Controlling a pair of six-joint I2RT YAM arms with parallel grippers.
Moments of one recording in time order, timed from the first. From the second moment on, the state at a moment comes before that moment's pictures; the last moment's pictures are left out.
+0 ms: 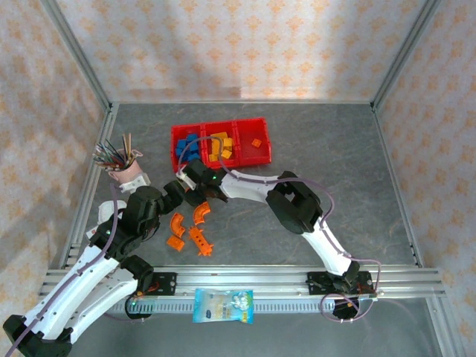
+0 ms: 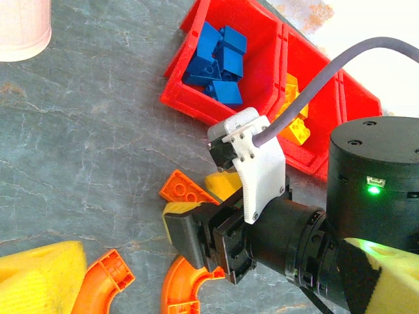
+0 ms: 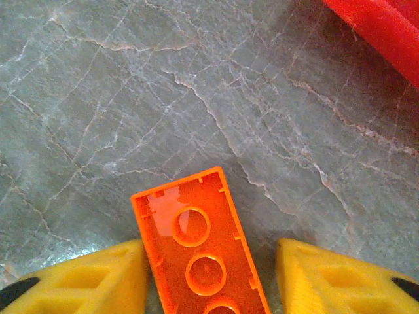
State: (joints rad) left arm -0.49 0.60 0.62 -0.68 -0.35 -0.96; right arm 0.98 2.29 1.73 -0.42 -0.02 0.00
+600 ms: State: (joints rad) left arm -0.49 0.70 0.62 -0.62 -0.33 -0.93; right arm 0.90 2.05 1.54 -0.40 -0.05 0.11
